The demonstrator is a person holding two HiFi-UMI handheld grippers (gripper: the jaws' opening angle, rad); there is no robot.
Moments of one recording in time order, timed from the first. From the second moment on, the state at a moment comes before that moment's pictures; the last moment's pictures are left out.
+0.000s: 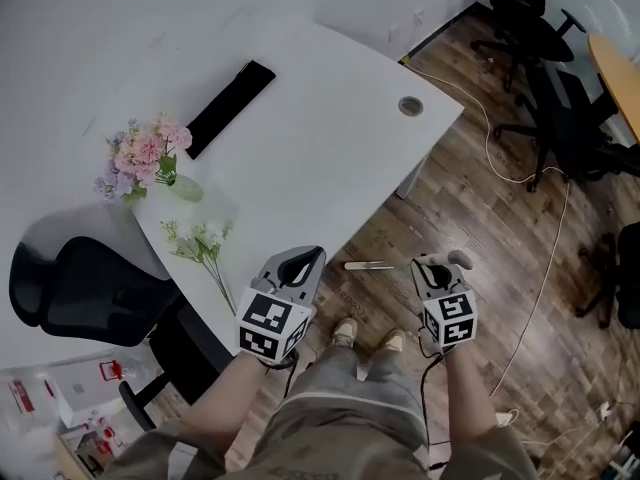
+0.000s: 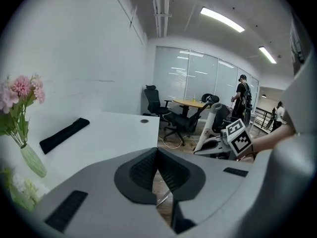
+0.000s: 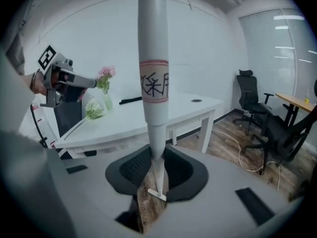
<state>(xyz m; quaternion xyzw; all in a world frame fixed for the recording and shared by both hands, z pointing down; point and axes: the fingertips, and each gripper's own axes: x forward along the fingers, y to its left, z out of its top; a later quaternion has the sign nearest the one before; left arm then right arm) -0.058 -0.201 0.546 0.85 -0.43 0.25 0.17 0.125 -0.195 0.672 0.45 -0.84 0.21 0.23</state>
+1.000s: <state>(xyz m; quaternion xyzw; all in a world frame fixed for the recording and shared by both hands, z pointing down) 0.003 -0.174 0.329 0.91 -0.38 0.14 0.01 0.234 -0.103 0.342 0.57 -0.81 0.05 0.14</state>
